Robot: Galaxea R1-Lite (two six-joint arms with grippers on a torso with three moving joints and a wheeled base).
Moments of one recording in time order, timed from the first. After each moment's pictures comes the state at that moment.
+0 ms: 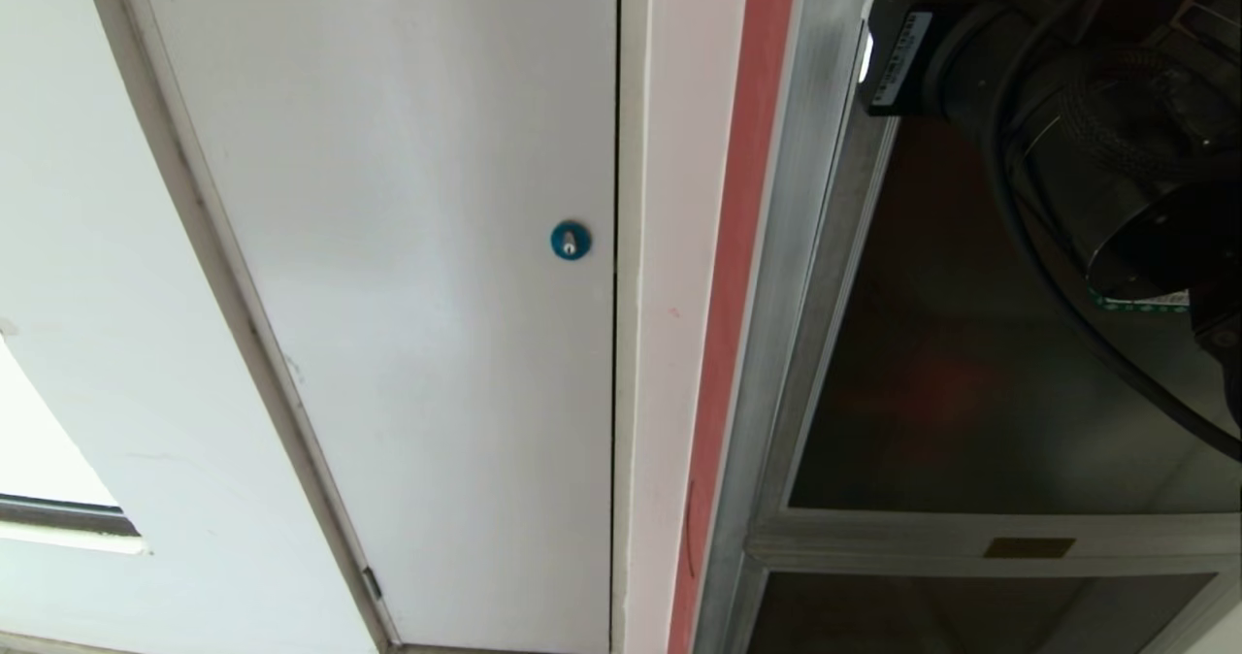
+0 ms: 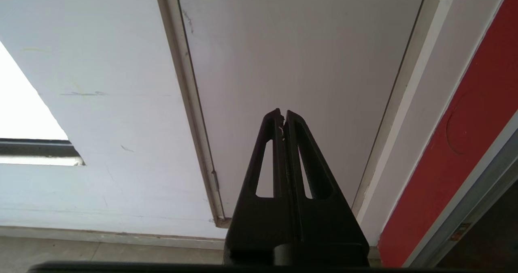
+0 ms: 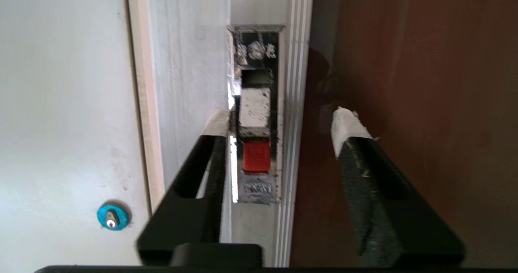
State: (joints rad) left arm 0.00 0.00 0.00 -0.02 0.00 0.01; right arm 0.68 1.61 -1.23 -0.92 -0.68 -0.36
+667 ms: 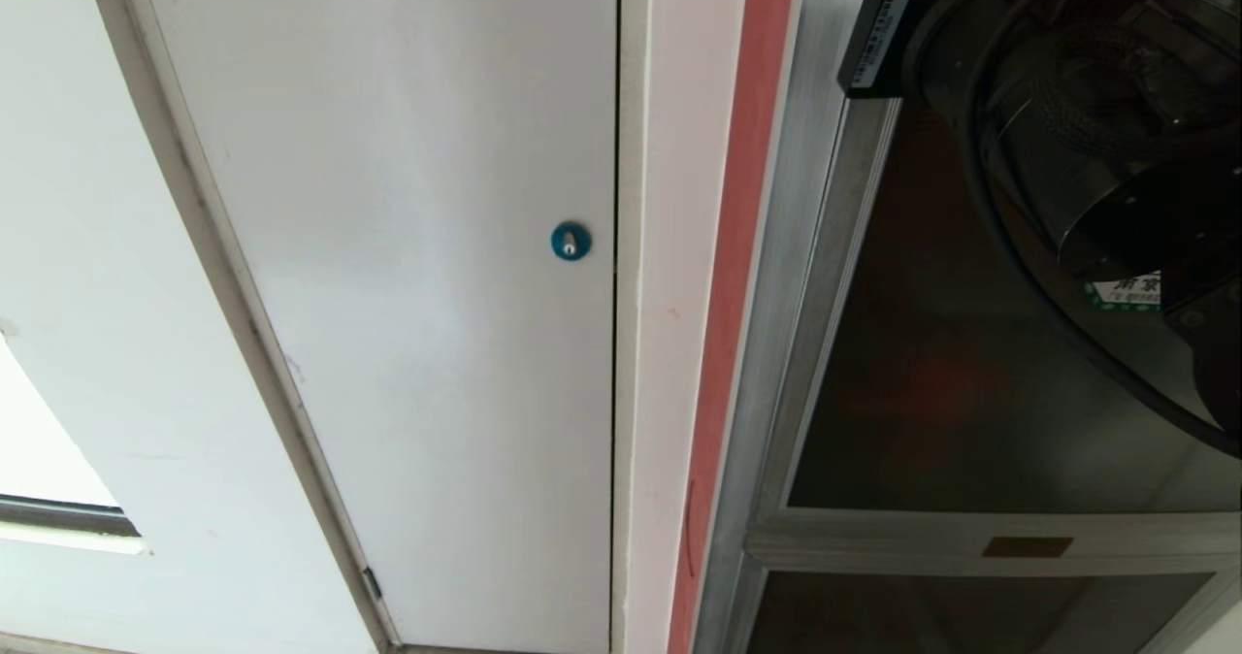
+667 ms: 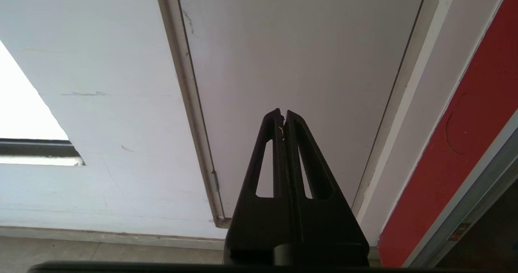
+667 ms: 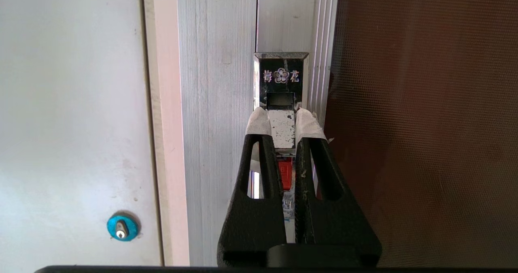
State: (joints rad) left arm 0.00 0.00 0.00 -0.02 0.00 0.01; right arm 0.68 1.65 -1.28 -0.92 -0.68 -0.37
